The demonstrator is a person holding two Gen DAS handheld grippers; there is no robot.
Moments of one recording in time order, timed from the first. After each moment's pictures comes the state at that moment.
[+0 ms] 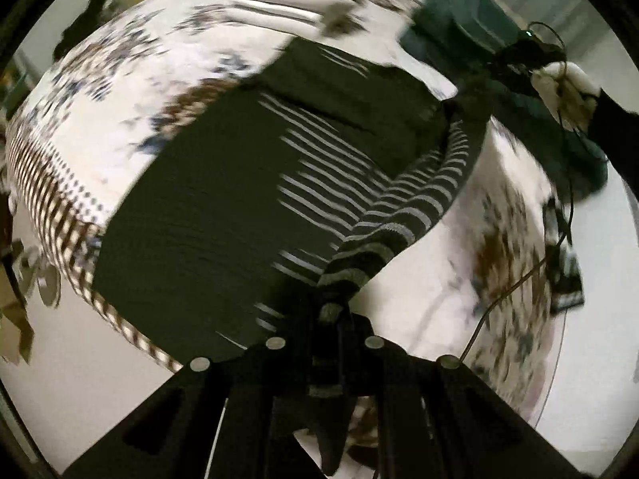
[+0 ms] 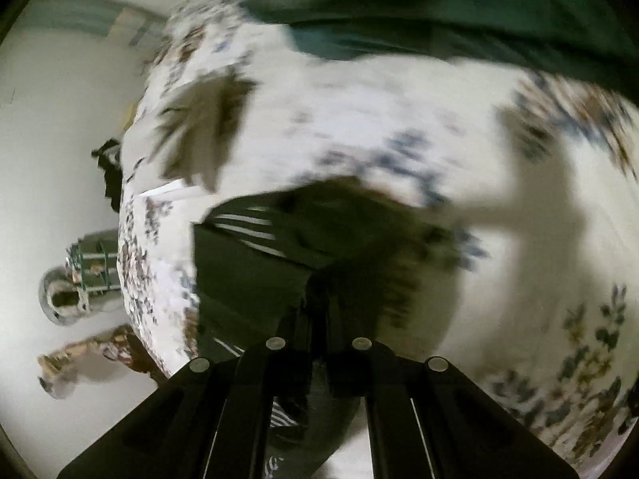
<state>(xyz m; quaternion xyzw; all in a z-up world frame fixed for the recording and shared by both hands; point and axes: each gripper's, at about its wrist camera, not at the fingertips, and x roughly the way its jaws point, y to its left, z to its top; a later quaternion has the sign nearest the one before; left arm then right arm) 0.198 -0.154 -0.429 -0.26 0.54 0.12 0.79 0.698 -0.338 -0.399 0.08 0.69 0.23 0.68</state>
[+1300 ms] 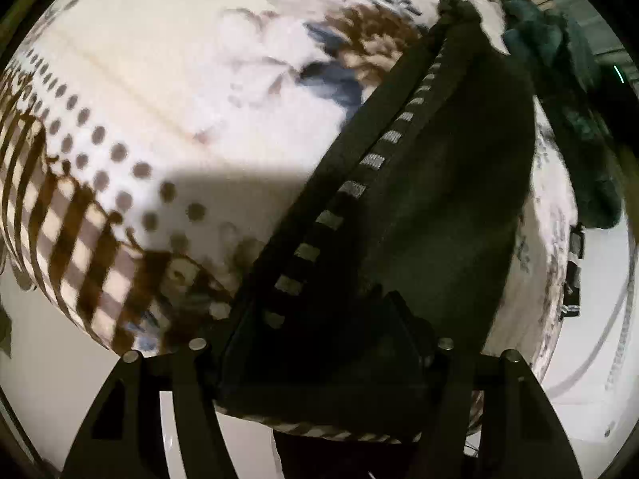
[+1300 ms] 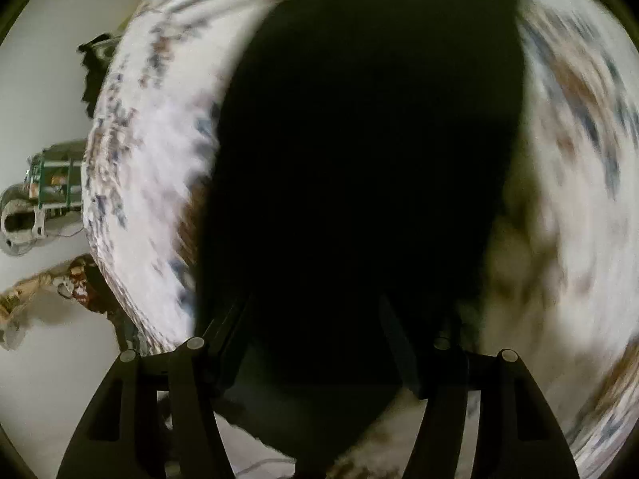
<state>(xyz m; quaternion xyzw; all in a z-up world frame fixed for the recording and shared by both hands) 0.178 0.061 -0.572 -0.34 0.61 0.08 0.71 0.471 -0.151 -0.511 -0.01 0.75 0.23 0.62</state>
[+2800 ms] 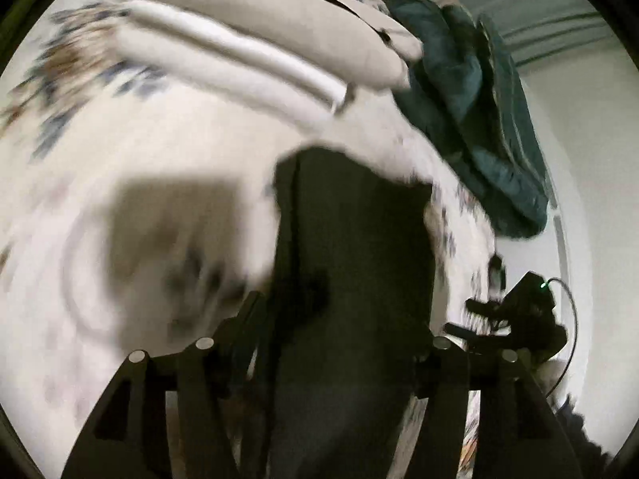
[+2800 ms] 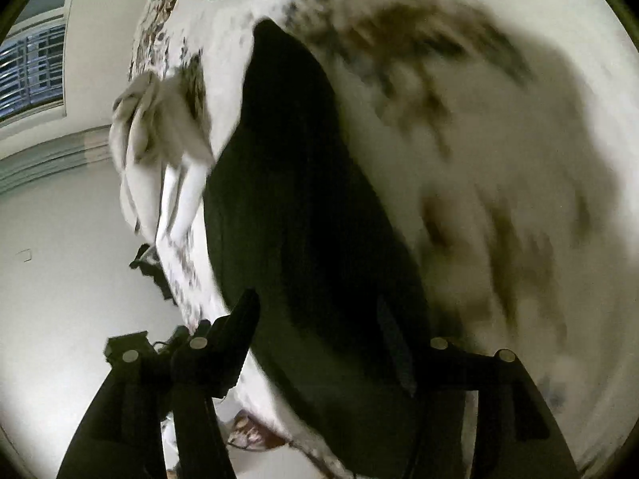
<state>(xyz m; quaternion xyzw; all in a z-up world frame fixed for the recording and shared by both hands) 0.461 0.158 -0.513 -0.32 0.56 -0.13 0.76 0.505 -0.302 -0.535 0.38 0.68 0.11 0.62</state>
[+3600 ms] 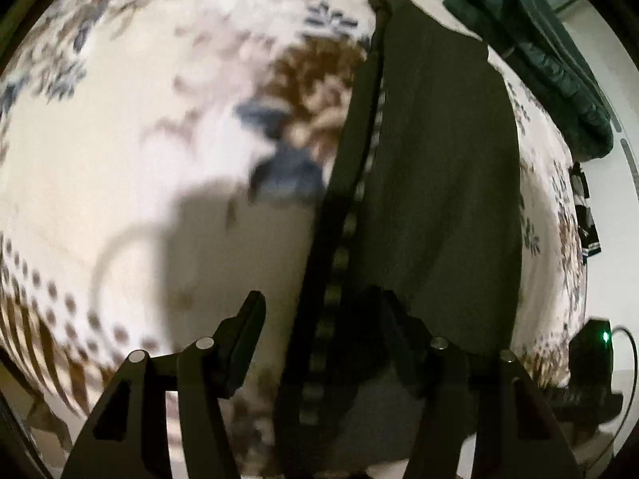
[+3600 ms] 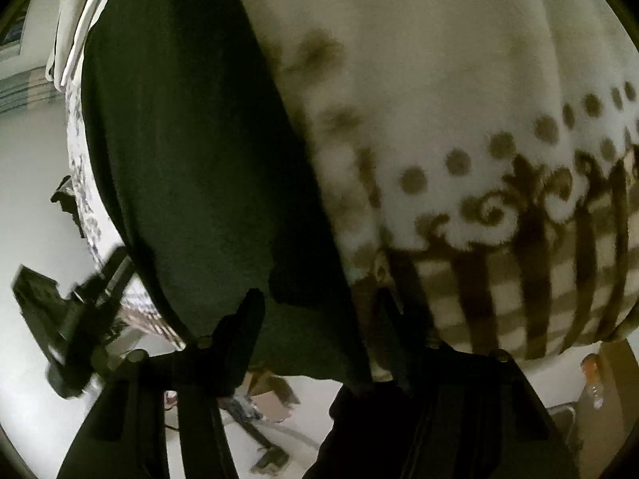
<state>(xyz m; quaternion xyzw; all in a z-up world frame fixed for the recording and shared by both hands) 0.221 0.095 -0.558 -0.21 0.60 0.00 0.77 0.181 -0.262 -0.611 0.27 0.75 0.05 0.60</state>
